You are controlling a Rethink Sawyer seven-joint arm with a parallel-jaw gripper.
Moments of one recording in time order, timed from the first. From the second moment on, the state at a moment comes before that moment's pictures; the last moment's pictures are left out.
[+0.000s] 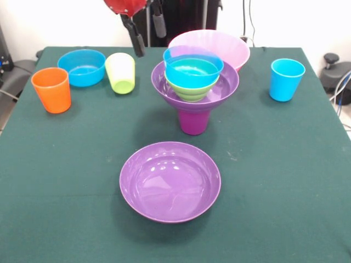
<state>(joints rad) -0.68 -0.78 0.51 1.53 -0.22 1.00 0.62</state>
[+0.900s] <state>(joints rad) -0.67 -0.57 0.51 1.41 -0.43 1.00 0.62</state>
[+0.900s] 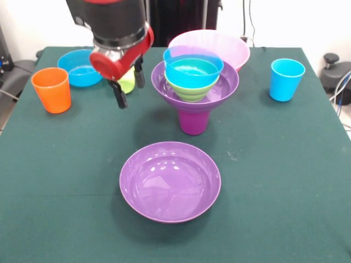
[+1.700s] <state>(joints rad) -0.68 -0.52 0.52 1.41 -0.48 1.00 0.62</state>
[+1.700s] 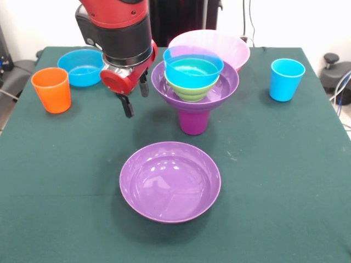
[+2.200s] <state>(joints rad) -0.68 -0.52 0.53 1.41 -0.48 1.00 0.62</state>
